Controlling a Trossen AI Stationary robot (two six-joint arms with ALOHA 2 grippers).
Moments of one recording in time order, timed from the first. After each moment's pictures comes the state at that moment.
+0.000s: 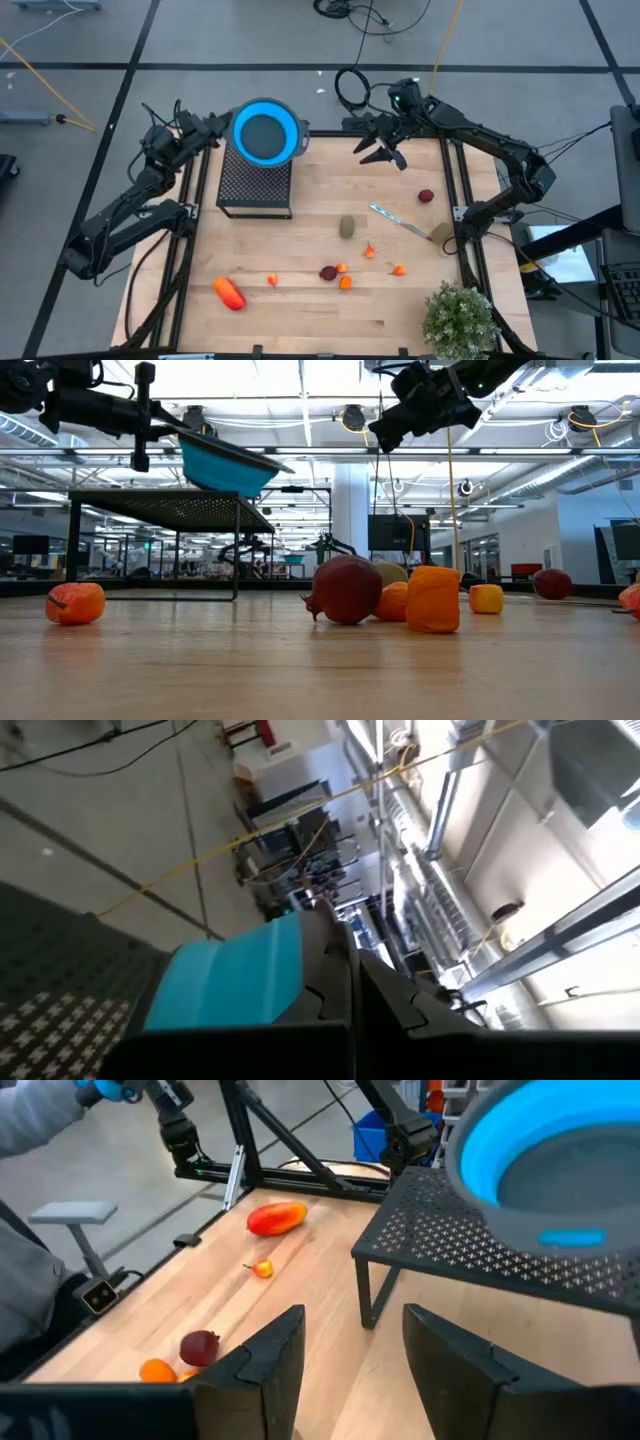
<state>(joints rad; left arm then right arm) 1.05 0.65 0.42 0.38 0.34 -1.24 -0.73 1.49 1.27 -0.48 -1.13 -0.58</state>
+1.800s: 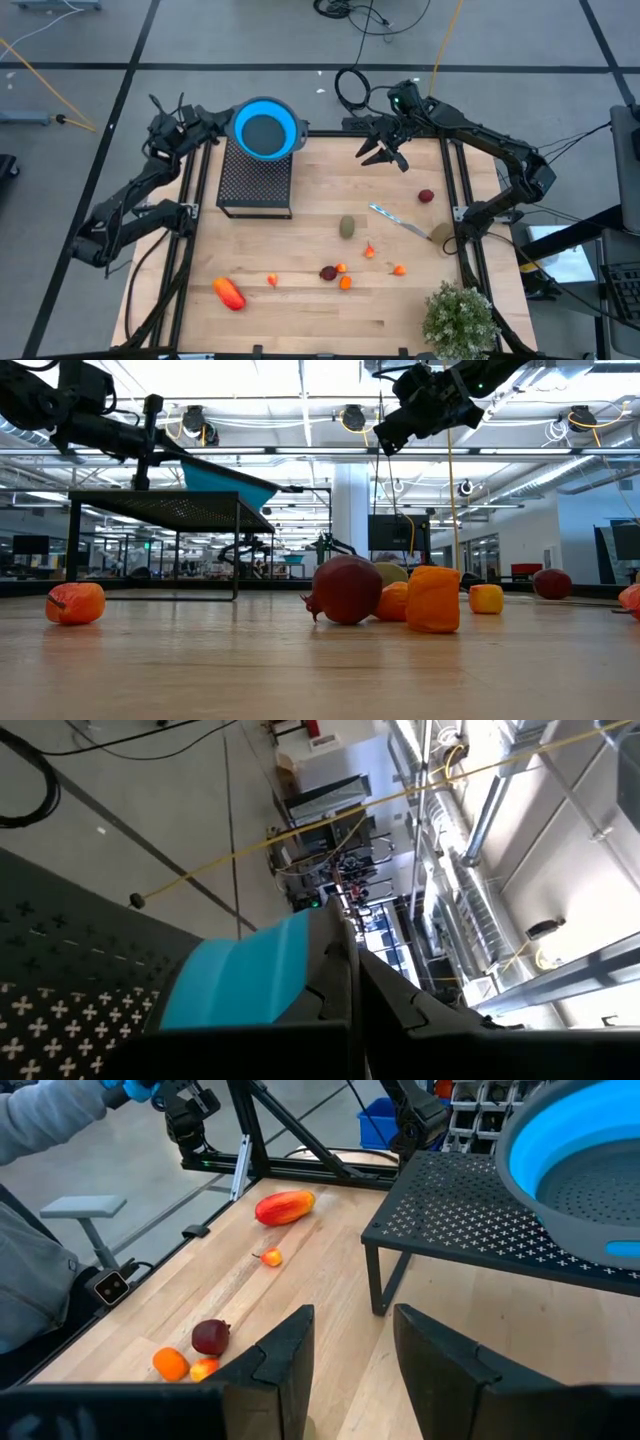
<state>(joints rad) 1.21 0.84 0.42 0.44 0.50 -1.27 -0.73 1.49 1.27 -0.55 -1.12 -0.61</state>
